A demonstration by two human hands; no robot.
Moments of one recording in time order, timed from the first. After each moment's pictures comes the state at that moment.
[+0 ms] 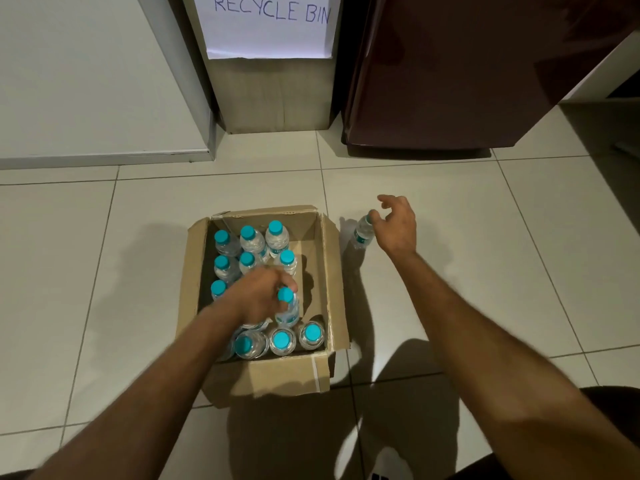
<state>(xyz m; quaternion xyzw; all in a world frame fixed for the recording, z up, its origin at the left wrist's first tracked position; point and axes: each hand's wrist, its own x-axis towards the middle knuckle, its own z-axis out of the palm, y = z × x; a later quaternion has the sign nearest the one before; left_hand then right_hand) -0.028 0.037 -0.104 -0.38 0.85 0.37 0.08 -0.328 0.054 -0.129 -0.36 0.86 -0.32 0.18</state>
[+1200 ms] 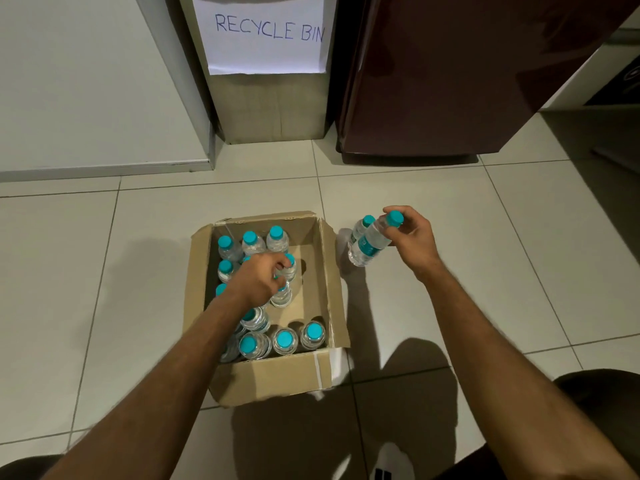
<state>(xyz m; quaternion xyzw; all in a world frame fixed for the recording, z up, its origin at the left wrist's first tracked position) -0.029 0.017 -0.116 -0.43 0.81 0.39 -0.04 -0.335 0.111 -0.085 -0.32 0.74 -0.49 0.34</state>
